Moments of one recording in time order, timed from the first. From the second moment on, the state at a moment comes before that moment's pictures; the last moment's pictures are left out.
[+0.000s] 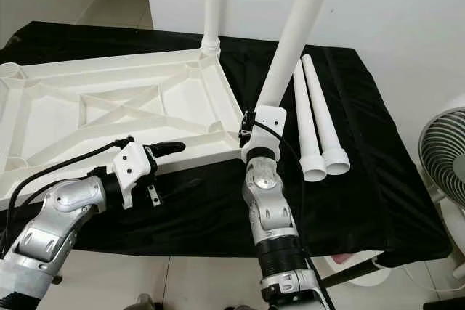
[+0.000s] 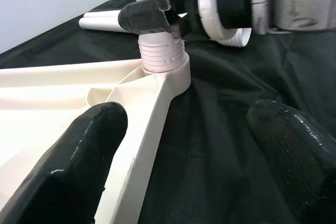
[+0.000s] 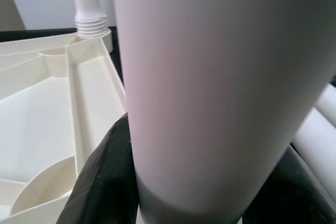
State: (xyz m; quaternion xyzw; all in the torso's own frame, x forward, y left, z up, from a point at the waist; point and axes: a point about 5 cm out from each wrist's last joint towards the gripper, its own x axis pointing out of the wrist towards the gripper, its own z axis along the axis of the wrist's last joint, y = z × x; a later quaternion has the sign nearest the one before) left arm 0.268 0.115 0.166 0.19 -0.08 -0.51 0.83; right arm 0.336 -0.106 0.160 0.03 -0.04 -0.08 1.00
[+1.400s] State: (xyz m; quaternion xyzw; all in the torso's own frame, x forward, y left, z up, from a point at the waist) left arm 0.267 0.113 0.167 0.19 -0.09 -0.52 0.83; right arm 0.363 -0.115 0.166 0.08 -0.01 -0.16 0.98
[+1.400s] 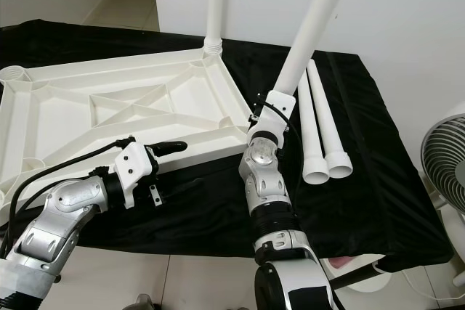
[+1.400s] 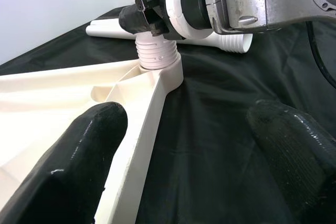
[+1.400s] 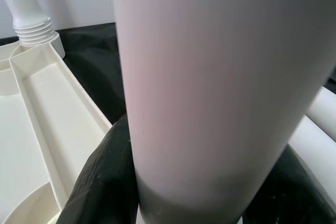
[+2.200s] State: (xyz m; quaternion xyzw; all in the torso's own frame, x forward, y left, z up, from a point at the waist) left arm 0.288 0.104 0.218 0.12 -0.14 -0.52 0.84; right arm 0.356 -0.122 0.209 0.05 -0.08 -0.01 1.00
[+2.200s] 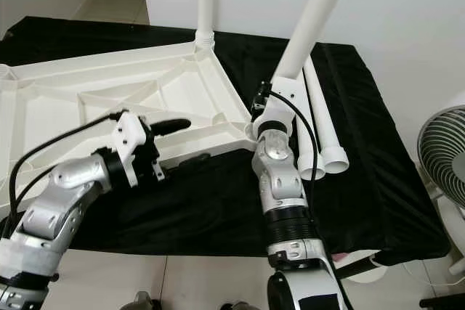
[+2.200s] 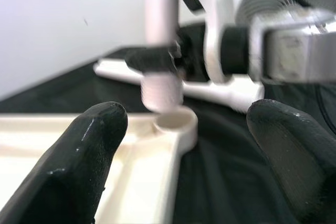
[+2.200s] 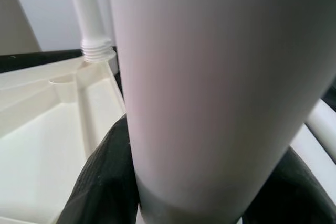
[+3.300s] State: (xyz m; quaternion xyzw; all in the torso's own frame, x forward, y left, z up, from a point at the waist) left arm 0.321 0.035 0.278 0.10 -0.14 -0.57 0.80; right arm 0.347 -0.138 0.209 -0.15 -0.03 0.28 0.95
